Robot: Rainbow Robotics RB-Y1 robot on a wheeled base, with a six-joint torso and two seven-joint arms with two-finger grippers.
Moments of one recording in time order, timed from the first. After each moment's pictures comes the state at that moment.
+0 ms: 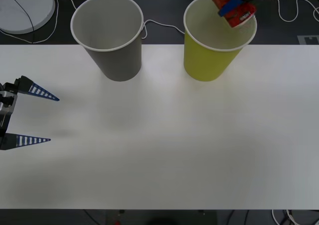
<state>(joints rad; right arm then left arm) -1.23 -0.78 0.29 -1.27 2.01 -1.57 -1.17 -0.21 0.95 0.17 -1.54 -1.49 -1.57 -0.19</state>
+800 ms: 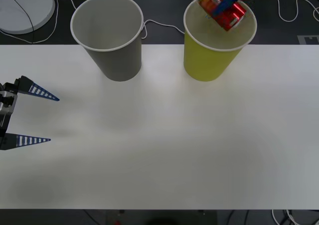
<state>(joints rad) -1.31 -0.74 0.35 -1.15 2.03 -1.54 -1.12 -0.21 0.95 0.17 -1.54 -1.49 -1.57 -0.19</state>
